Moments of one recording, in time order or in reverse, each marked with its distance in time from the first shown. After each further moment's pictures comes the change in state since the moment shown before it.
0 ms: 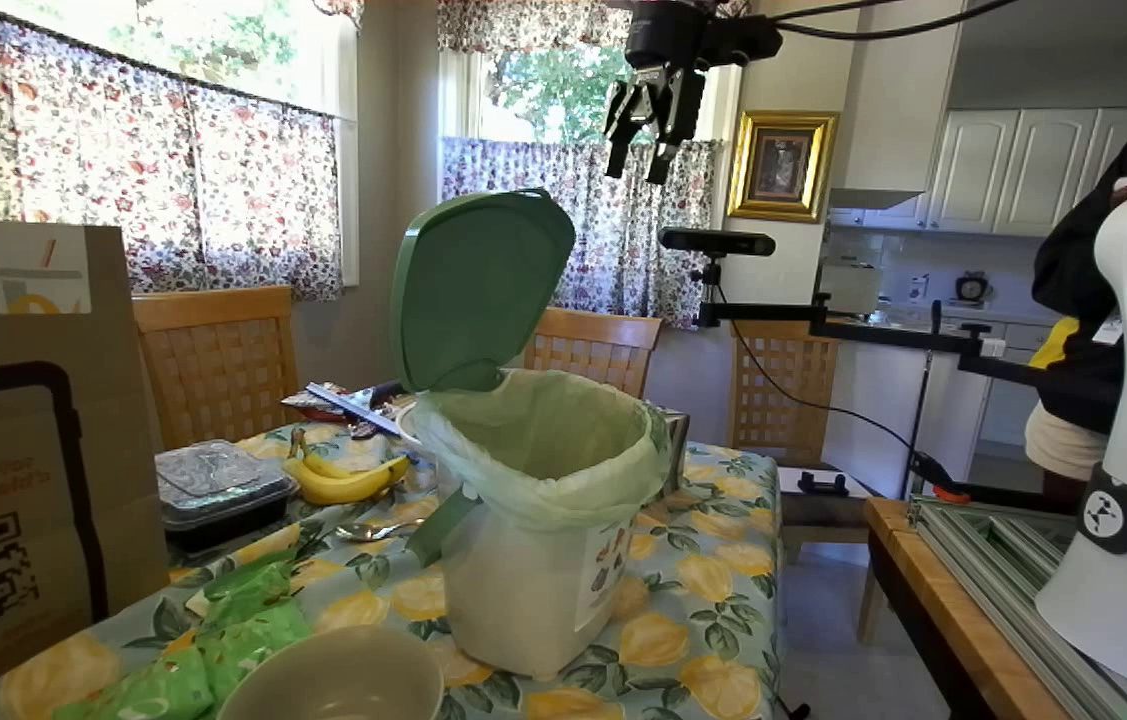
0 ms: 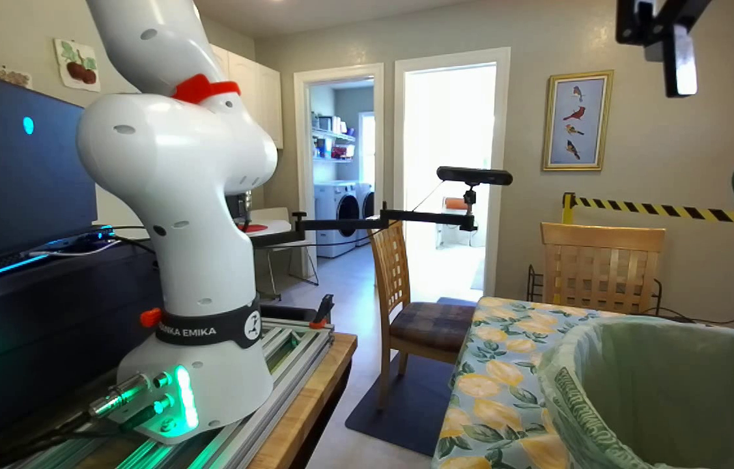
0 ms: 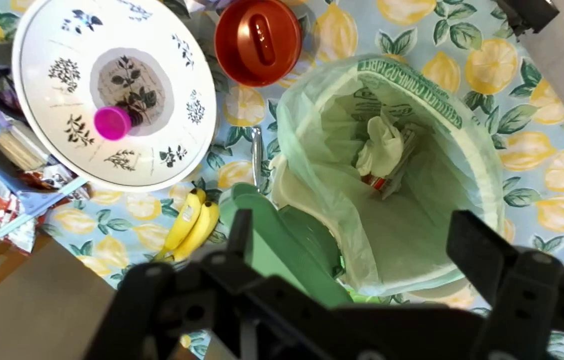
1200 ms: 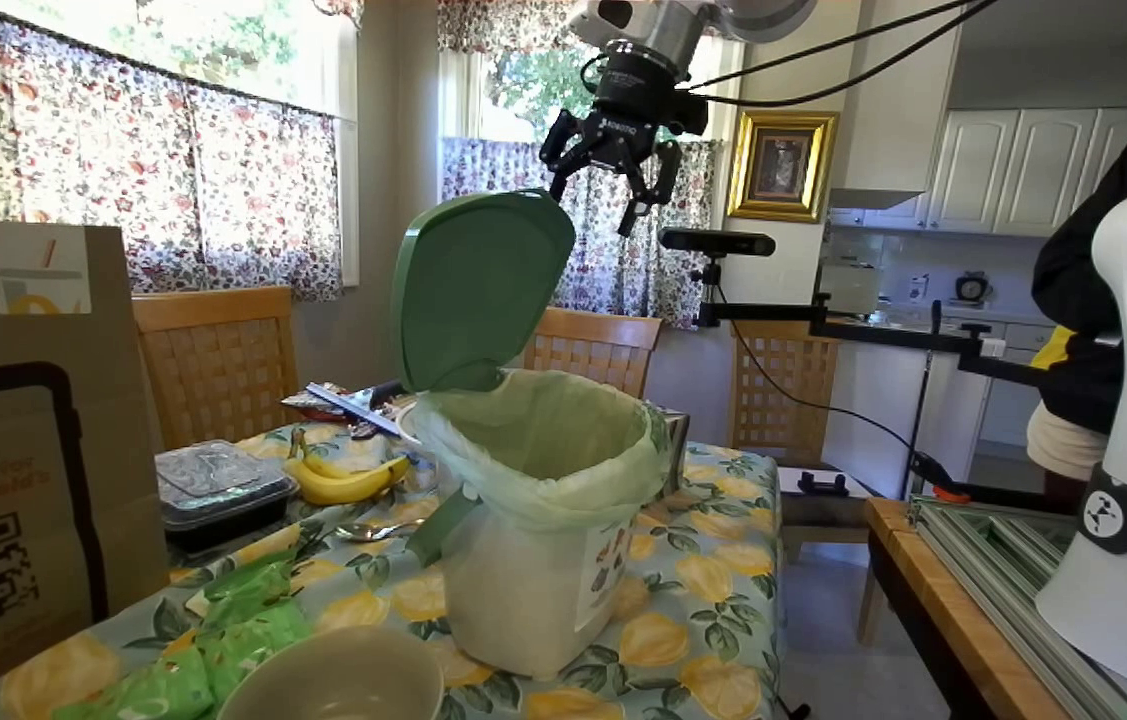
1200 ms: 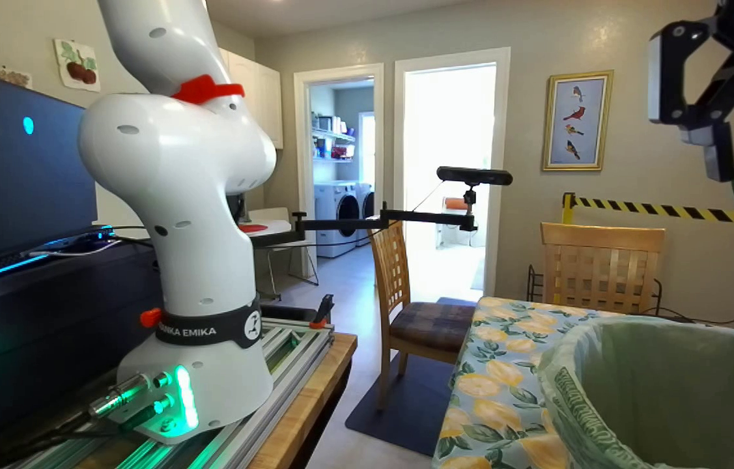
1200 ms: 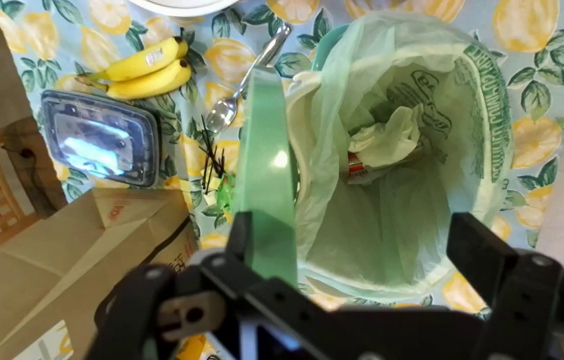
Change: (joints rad) arm 0.025 0.087 -0.039 -0.081 0.225 0.260 -0.827
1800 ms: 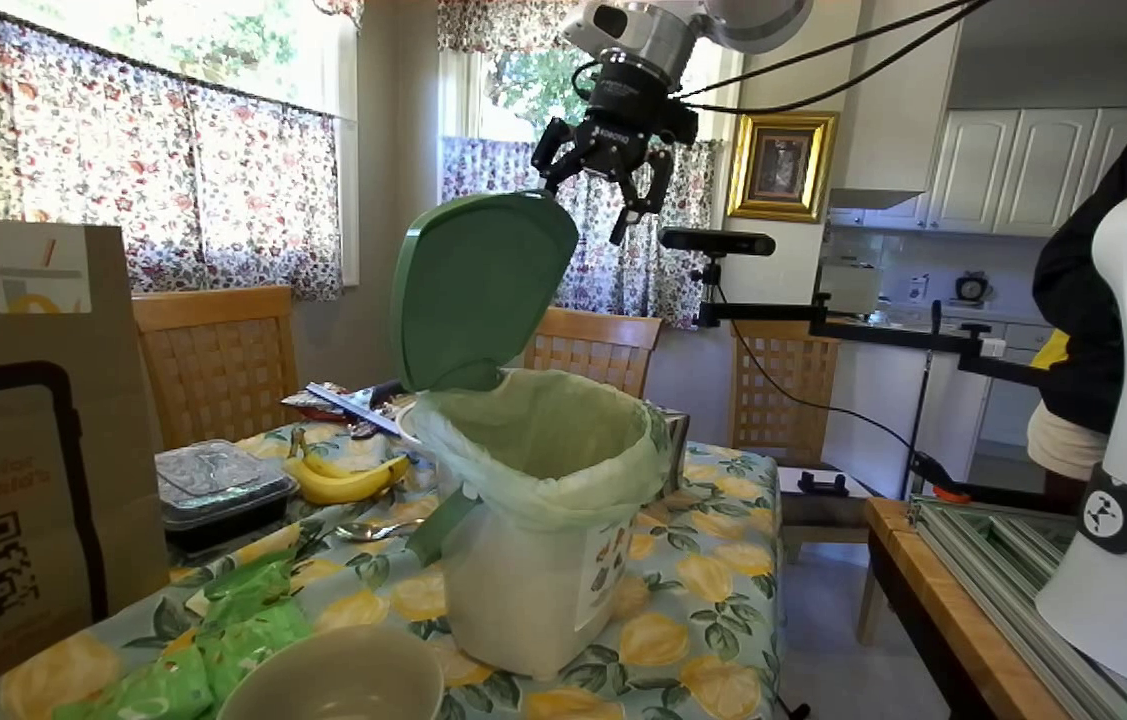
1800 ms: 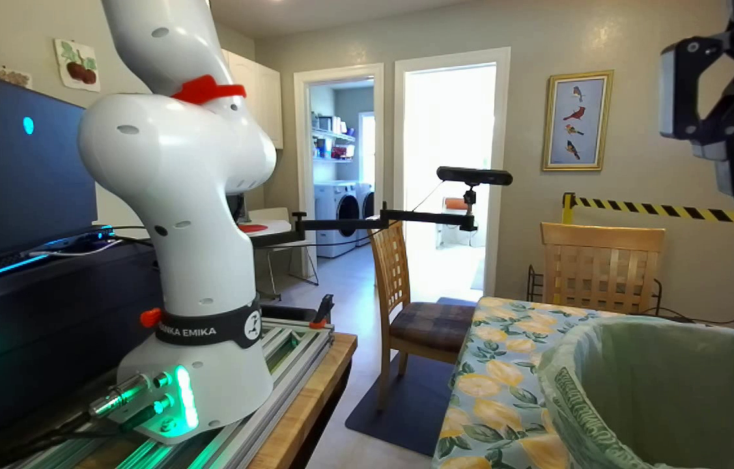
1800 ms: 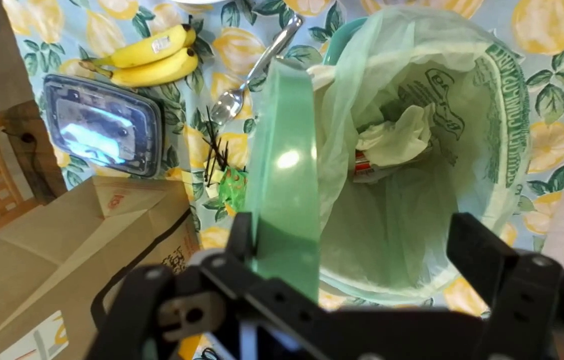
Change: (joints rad) arm -0.001 0.029 0.002 0.000 0.042 0.033 -0.061
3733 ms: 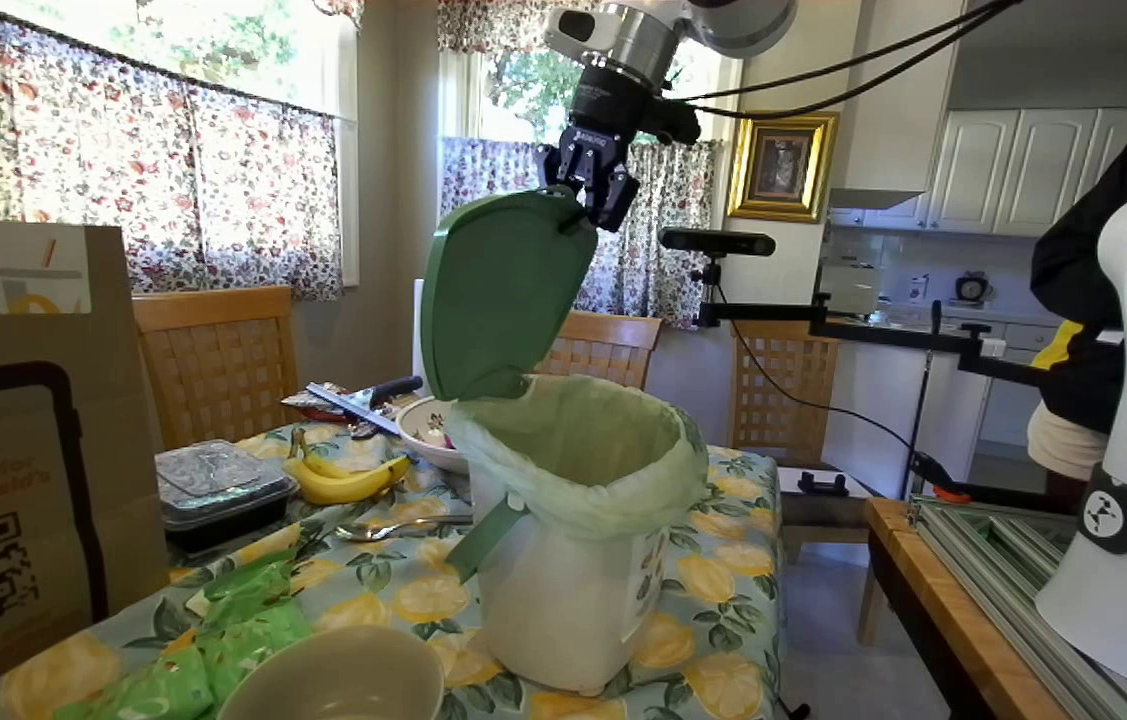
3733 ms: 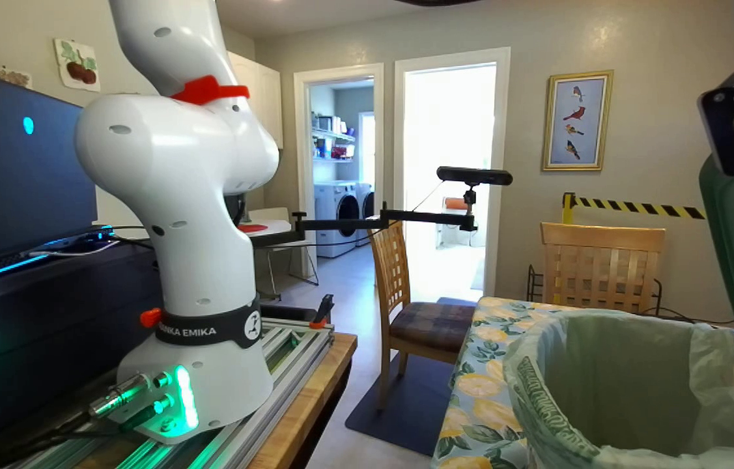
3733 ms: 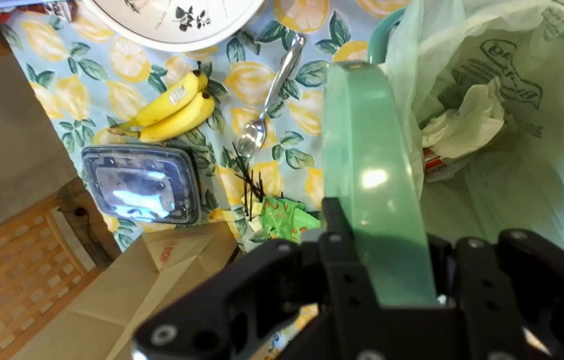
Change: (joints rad) arm -0.056 0.044 0.091 0.014 -0.087 0.064 0.342
